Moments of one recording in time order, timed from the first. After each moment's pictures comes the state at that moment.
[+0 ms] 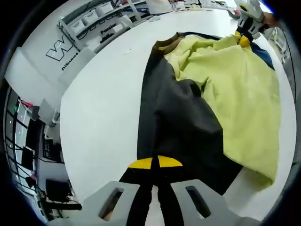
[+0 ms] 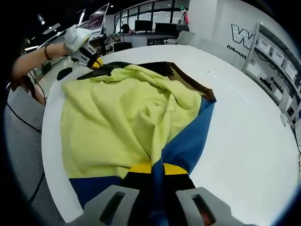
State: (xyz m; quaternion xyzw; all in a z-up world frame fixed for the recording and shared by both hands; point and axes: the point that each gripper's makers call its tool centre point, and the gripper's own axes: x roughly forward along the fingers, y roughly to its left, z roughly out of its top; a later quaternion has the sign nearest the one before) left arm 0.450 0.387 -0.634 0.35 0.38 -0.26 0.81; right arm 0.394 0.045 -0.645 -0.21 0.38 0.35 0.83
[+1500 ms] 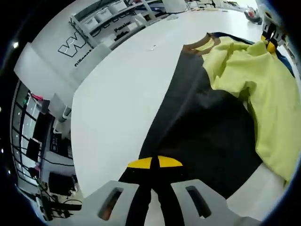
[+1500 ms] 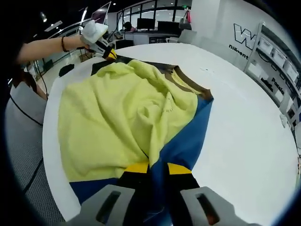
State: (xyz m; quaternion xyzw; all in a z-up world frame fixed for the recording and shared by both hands) left arm 0.498 0.401 -0.624 0.31 0.35 -0.21 0.86; right arm 0.399 0.027 -0.635 -0.22 0.36 0.35 0.84
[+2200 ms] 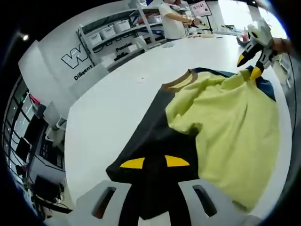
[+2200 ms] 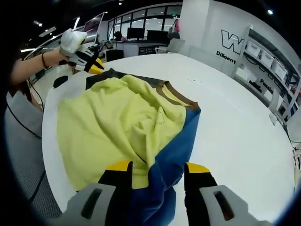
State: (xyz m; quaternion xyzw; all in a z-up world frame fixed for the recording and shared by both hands) left arm 0.447 0.343 -0.589 0.27 0.29 -0.27 0.88; right arm 0.391 0.024 -0.615 -0.20 0.35 0.32 0.86
